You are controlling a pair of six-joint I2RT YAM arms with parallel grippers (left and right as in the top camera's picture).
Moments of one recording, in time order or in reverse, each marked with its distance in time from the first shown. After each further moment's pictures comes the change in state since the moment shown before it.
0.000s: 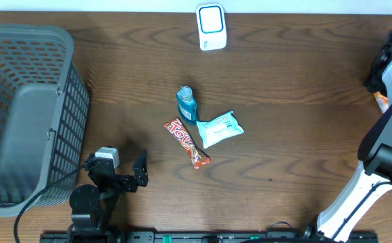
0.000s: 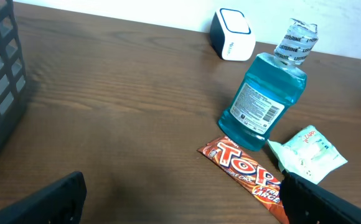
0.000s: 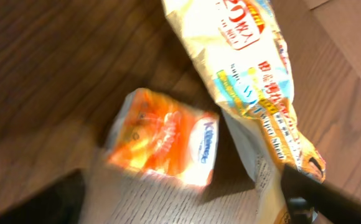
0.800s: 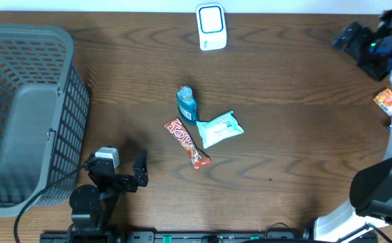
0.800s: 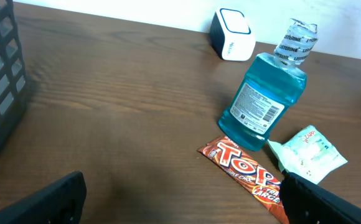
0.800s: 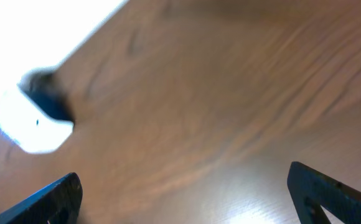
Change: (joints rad) left arm 0.000 0.000 0.000 0.000 0.000 0.000; right arm 0.160 -0.399 0.042 -0.247 -0.775 0.111
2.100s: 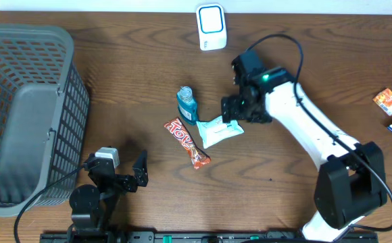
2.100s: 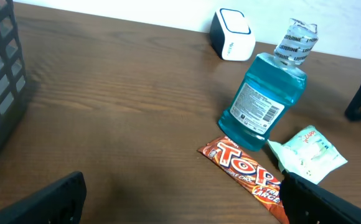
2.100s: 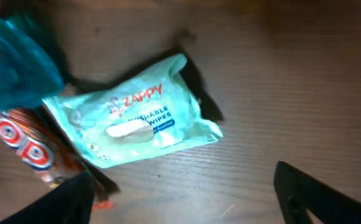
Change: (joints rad) left arm 0.000 0.000 0.000 0.000 0.000 0.000; right arm 0.688 0.002 -0.438 0.063 0.142 0.005
